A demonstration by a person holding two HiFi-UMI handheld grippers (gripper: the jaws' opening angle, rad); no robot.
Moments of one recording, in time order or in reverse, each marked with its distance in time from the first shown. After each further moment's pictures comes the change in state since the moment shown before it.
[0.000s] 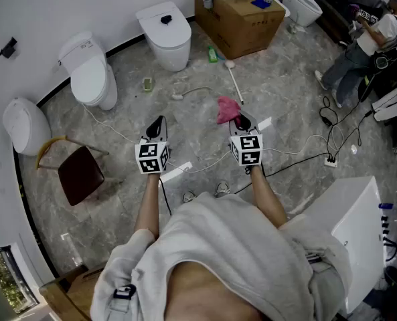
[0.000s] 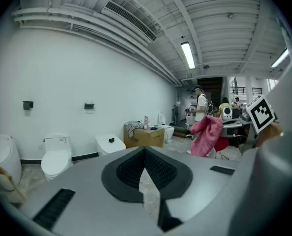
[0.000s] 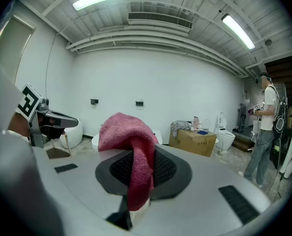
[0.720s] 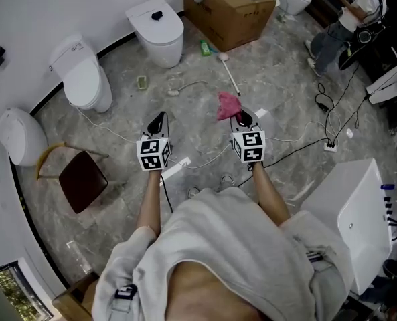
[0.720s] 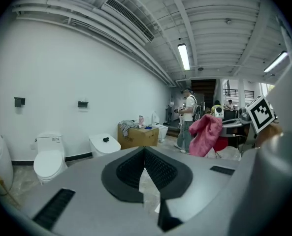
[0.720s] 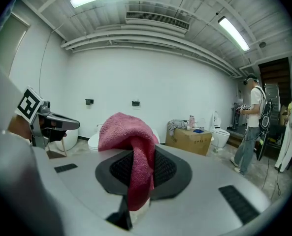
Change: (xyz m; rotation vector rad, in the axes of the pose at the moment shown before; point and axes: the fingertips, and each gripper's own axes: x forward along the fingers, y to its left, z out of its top) left arm 0.006 0.019 -0.007 0.008 0.001 -0.083; right arm 0.000 0.023 -0.003 0.027 -0.002 -0.057
